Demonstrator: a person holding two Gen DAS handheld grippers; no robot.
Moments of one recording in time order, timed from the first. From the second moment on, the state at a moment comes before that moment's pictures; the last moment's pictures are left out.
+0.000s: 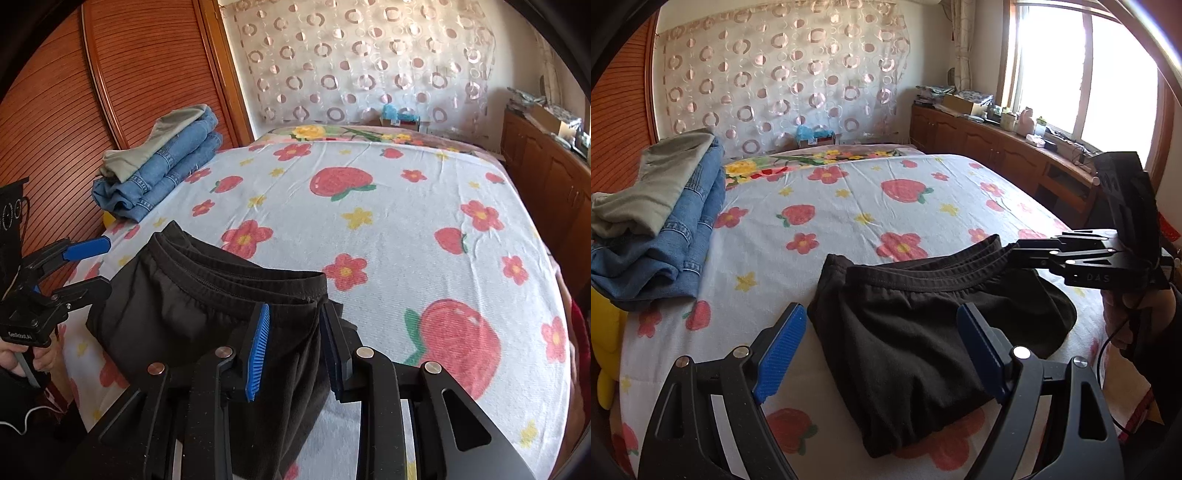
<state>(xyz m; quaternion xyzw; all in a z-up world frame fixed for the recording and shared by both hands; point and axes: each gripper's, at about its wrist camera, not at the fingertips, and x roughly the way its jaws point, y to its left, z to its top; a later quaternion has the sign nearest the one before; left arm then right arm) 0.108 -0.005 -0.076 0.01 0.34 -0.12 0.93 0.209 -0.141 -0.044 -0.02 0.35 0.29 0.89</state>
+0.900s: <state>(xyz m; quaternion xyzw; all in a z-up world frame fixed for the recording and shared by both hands) 0.152 0.010 -0.097 -0.01 0.39 -0.10 0.92 0.228 -0.122 -0.039 -0.05 0.32 0.27 0.91</state>
